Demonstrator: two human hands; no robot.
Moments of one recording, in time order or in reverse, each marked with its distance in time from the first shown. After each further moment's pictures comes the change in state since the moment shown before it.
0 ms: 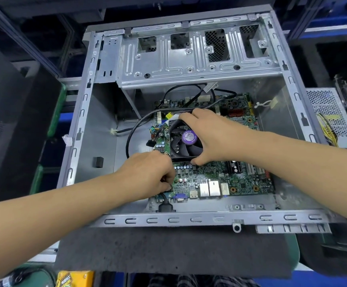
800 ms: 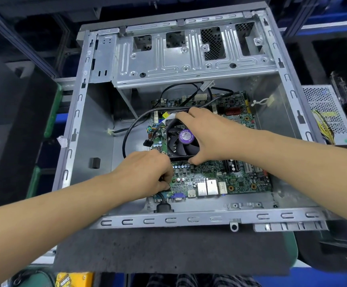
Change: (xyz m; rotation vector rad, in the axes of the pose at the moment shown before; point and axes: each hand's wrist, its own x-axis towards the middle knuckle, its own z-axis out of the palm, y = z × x) left_hand 0.002 -0.001 0.001 0.054 0.034 0.035; right_hand 0.001 -0.001 0.002 0.006 0.009 0.003
